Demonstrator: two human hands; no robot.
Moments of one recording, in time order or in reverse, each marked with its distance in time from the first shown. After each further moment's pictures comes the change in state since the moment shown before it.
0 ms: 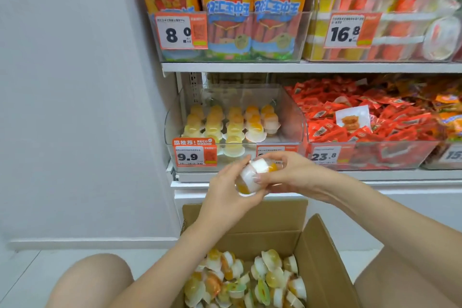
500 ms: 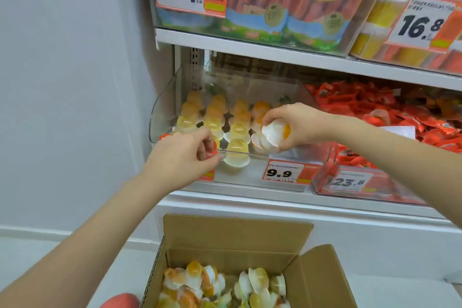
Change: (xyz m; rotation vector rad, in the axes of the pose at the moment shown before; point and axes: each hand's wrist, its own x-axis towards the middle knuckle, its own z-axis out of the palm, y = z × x) left_hand 0.100 -0.062 -0.067 0.525 -0.098 -0.035; right_hand 0.147 -0.060 -0.075 -1.415 -0.008 -0.324
